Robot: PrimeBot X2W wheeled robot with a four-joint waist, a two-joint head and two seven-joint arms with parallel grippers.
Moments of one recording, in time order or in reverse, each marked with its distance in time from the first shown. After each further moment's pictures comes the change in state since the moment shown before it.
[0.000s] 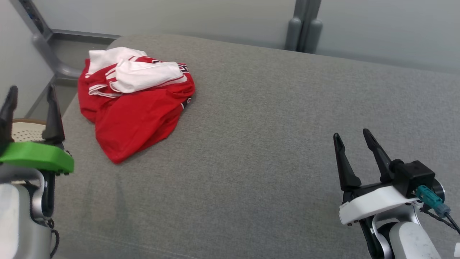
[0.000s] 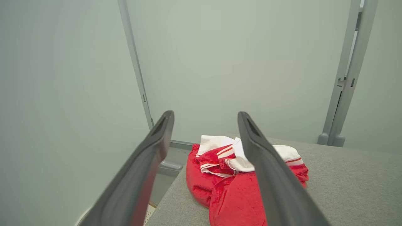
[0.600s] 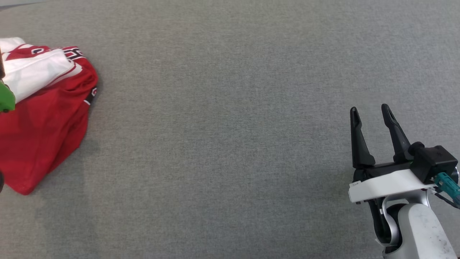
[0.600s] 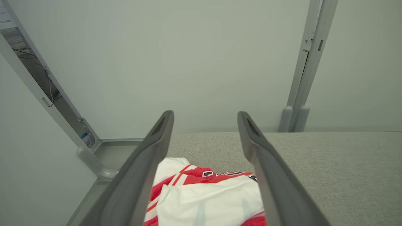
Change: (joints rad) left arm -0.388 0.149 -0.018 0.261 -0.073 -0.068 0.140; right arm -0.088 -0.001 -0.058 0.008 0.017 0.000 -0.070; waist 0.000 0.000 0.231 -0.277
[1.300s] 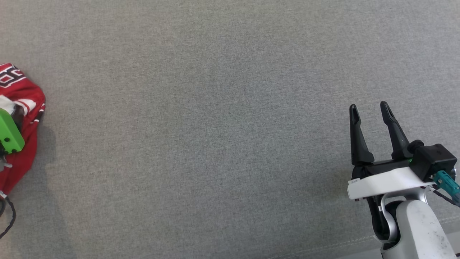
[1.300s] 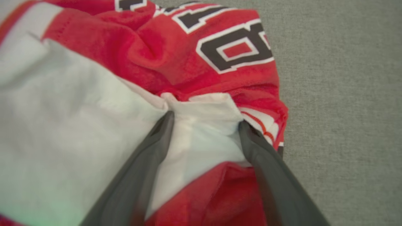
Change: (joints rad) left arm -0.022 0.048 -0.101 0.348 -0.135 -0.014 0.354; right arm -0.025 0.000 0.001 0.041 0.017 0.000 -0.039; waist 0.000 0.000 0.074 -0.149
